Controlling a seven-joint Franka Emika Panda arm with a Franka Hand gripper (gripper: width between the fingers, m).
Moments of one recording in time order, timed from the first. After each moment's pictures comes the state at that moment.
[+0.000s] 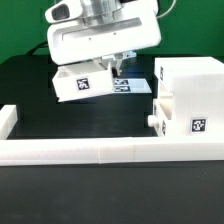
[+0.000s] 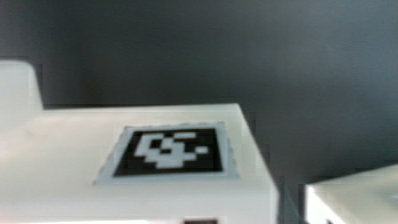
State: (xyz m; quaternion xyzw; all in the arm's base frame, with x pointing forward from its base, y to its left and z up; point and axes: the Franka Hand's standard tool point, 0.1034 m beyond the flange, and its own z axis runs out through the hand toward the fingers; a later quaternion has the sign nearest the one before) arm 0.477 -0.019 0.073 -0.99 0.03 0.02 0.10
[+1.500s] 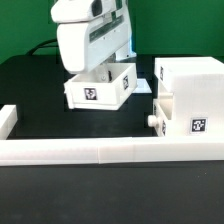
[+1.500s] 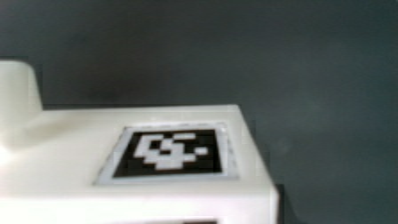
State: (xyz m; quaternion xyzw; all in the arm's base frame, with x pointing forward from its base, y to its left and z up) arm 0.504 -0.036 0.072 -0.80 -0.59 -0.02 0.06
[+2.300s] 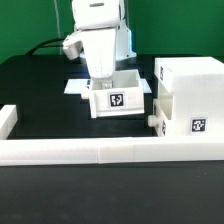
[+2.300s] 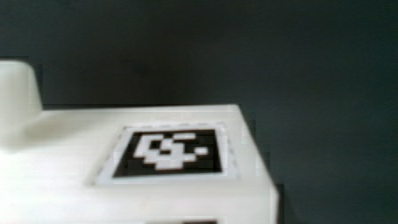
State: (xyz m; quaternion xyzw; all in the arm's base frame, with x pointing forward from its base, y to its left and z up) arm 0.508 -0.034 0.057 -0.73 -0.68 -0.02 0.04
